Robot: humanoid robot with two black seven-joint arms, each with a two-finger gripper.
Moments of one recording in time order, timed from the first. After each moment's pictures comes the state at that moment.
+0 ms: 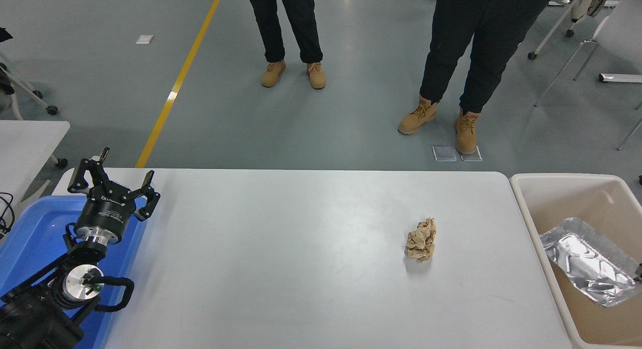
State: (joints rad) left arm -0.42 0.43 -0.90 -0.65 0.01 -0.49 -0.57; right arm 0.61 -0.66 -0.16 0.23 -0.30 0.18 0.13
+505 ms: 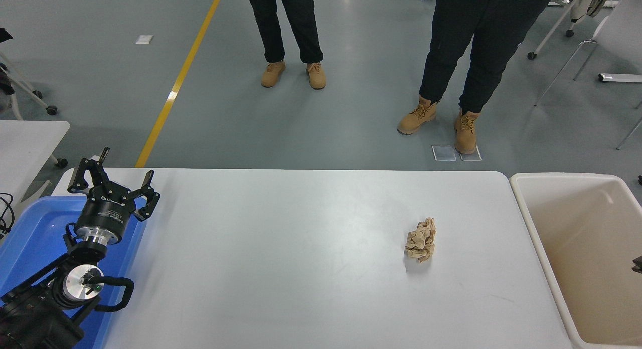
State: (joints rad) left arm -0.42 0.43 -0.90 -0.65 0.01 -0.49 -0.57; right arm 0.62 -0.68 -0.08 0.24 -0.30 0.16 0.13
